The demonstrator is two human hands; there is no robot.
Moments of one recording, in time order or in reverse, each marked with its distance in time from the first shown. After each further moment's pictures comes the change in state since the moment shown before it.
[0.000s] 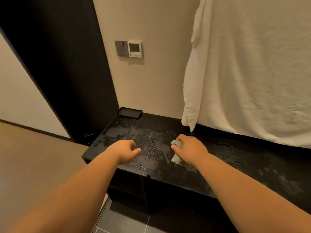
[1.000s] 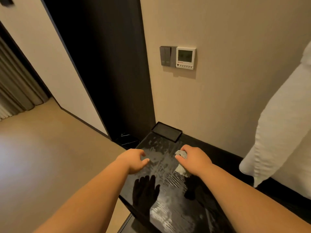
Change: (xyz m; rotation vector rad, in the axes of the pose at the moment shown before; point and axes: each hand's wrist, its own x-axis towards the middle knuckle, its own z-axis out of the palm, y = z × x) left_hand 0.172 -0.123 -0.063 -0.004 -0.014 -0.277; right_hand 0.288 -0.075 0.082 0.120 -0.229 -0.195
